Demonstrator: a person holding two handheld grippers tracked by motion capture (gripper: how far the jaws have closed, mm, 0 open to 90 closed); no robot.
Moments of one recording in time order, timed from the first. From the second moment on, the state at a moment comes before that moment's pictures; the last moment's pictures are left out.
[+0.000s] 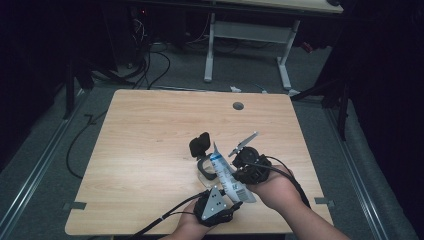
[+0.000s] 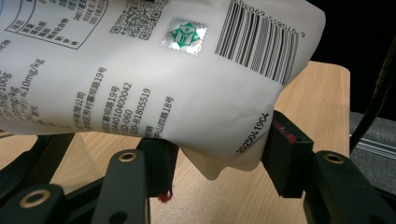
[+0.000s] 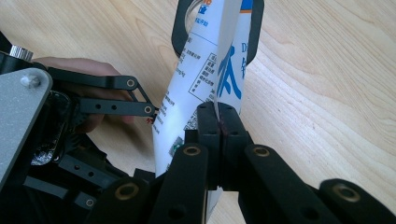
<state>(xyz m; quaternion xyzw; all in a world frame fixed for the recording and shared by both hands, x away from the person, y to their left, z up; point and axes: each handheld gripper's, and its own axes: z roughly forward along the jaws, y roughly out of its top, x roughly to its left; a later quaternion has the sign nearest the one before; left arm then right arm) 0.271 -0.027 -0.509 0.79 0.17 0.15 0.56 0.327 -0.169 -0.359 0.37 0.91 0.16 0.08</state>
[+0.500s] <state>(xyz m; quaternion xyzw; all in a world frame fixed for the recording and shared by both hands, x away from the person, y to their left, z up) 0.271 -0.025 -0.508 0.79 0.18 0.15 0.56 0.334 -0.159 -0.361 0.36 0.92 0.15 0.08</state>
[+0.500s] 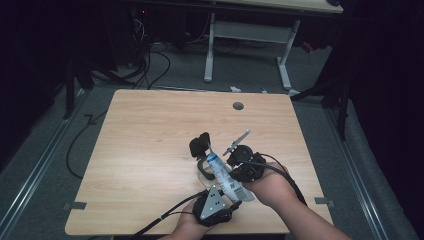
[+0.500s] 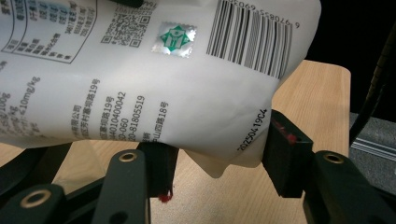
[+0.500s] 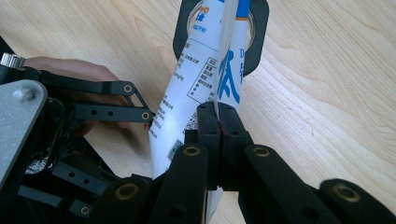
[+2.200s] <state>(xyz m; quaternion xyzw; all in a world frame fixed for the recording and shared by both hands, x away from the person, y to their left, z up) 0.273 -0.032 -0.496 0.79 0.17 0.16 0.57 0.345 -0.154 -0.351 0.35 0.92 0.13 0.09</state>
